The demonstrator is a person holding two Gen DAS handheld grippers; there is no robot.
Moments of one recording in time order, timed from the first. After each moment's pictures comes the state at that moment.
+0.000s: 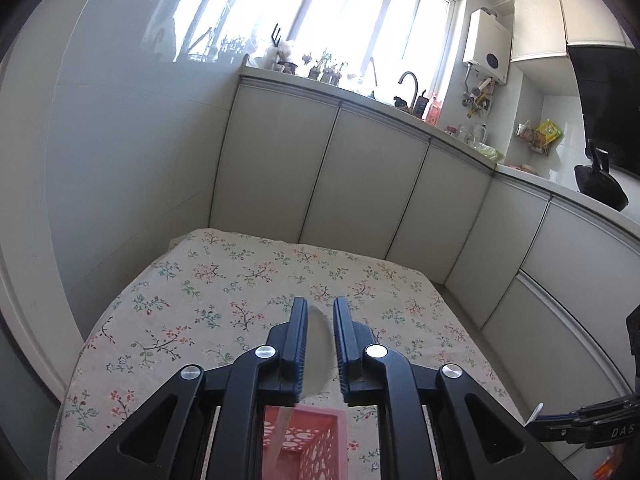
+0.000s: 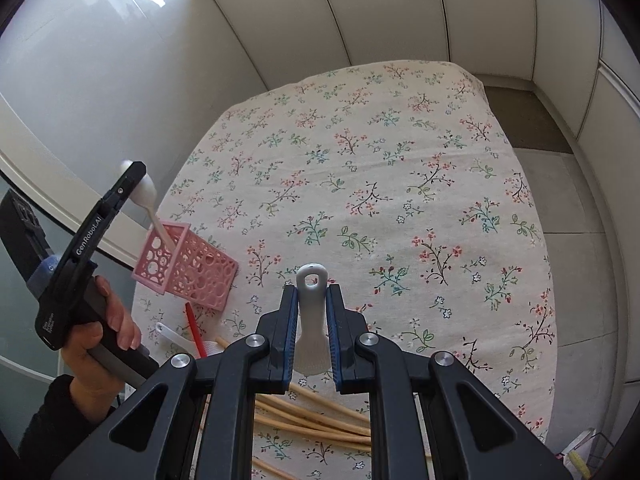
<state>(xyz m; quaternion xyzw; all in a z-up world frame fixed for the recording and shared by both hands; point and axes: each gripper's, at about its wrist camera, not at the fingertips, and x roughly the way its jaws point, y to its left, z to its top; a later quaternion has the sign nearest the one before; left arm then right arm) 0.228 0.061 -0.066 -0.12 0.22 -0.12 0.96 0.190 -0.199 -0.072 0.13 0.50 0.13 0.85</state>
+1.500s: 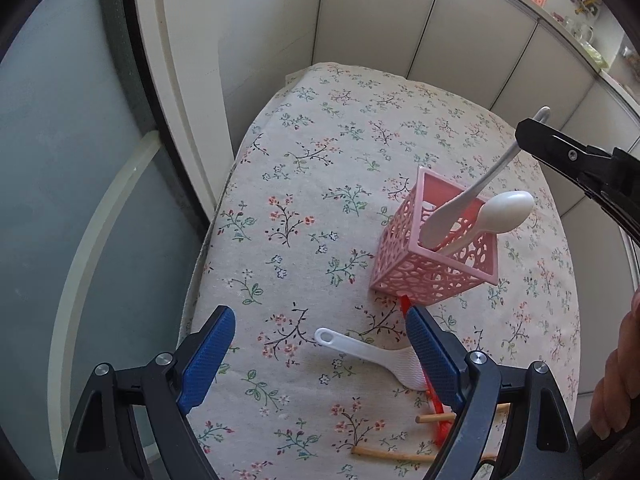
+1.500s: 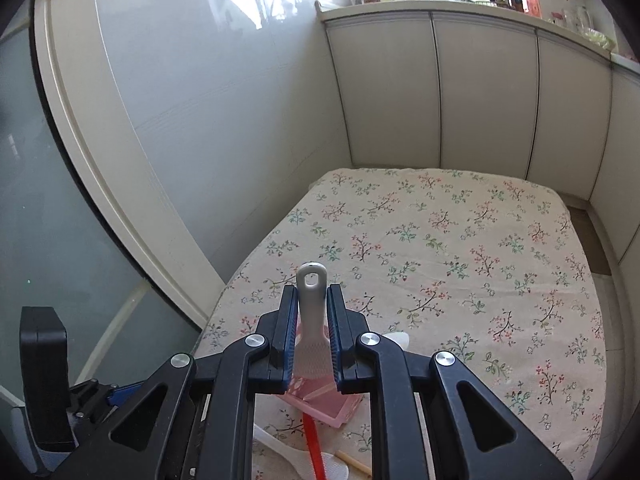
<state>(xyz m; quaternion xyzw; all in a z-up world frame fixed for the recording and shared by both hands) 0.168 0.134 -0.088 -0.08 0.52 0.01 0.85 0.221 -0.013 -0.029 0.05 0.38 0.21 0.90</state>
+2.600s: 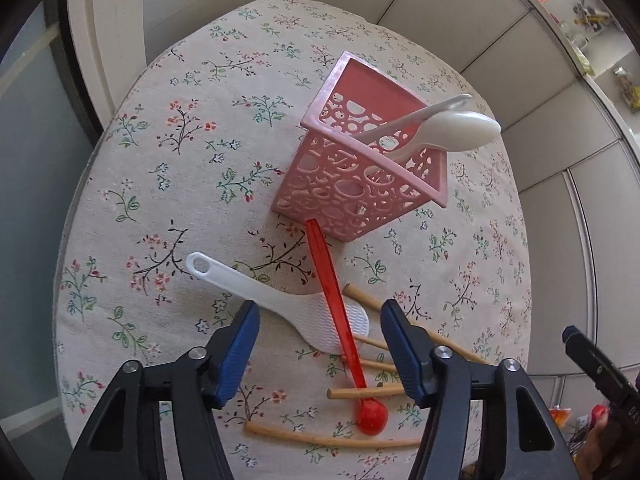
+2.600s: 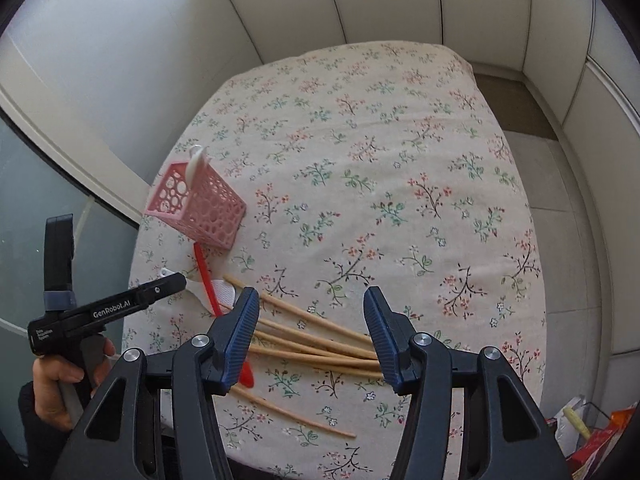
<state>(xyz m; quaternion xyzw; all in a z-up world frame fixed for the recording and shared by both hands) 0.166 0.086 -0.144 -0.19 0.58 -0.07 0.79 0.130 -0.188 -0.074 0.10 0.54 0.10 0.83</state>
